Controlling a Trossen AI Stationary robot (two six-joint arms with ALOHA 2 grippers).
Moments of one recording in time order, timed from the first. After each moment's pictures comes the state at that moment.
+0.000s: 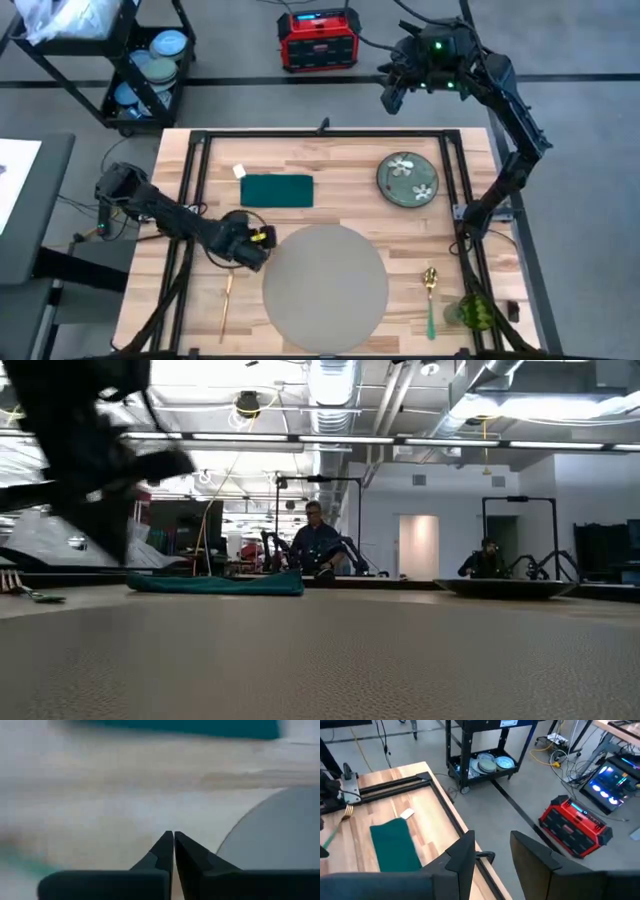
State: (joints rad) left arm -0.37 1.44 0.80 -0.81 -0.54 -1.87; right arm -0.57 1.66 2.33 -1.15 0.05 -0.17
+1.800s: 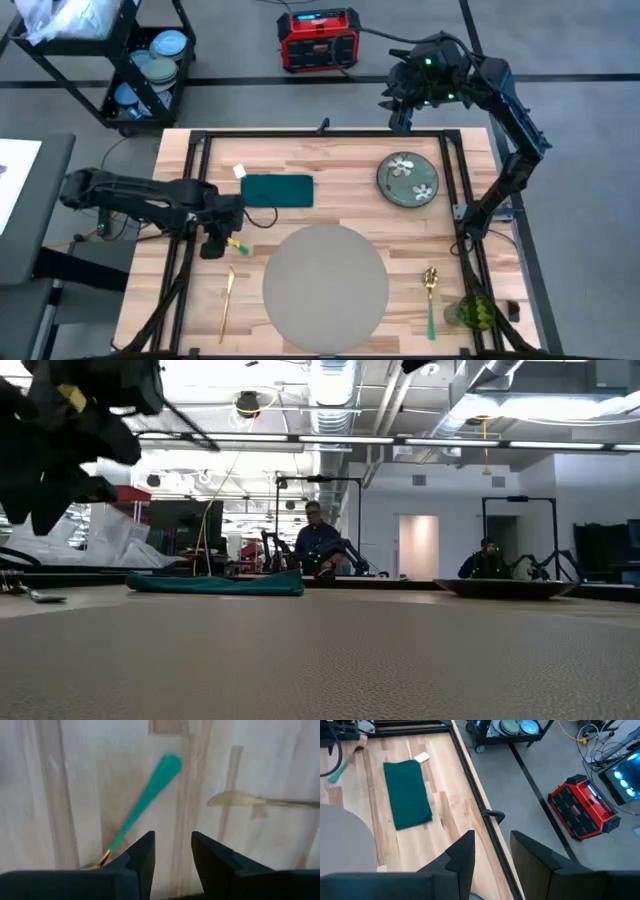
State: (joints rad) left arm 0.01 1.04 0.66 -1.11 0.24 -0.06; right arm -0.53 1.66 2.33 -1.39 0.05 -0.30
